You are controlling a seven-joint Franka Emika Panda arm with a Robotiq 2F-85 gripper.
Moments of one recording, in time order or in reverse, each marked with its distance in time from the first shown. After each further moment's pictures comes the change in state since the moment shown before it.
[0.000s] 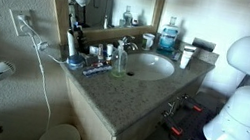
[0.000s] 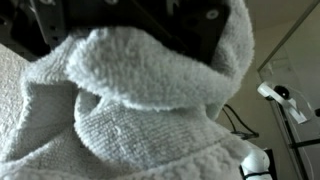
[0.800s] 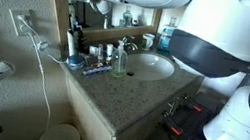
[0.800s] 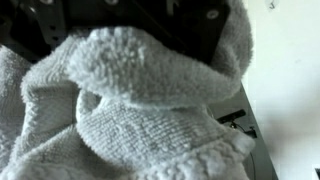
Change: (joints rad) arm -0.161 -0.396 -0.081 -0.054 -0.119 0.068 0.553
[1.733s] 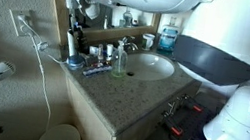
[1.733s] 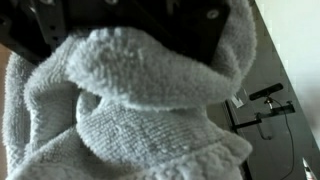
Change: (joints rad) arm 0.050 -0.003 0.003 -0.004 -0.025 -0.116 0.053
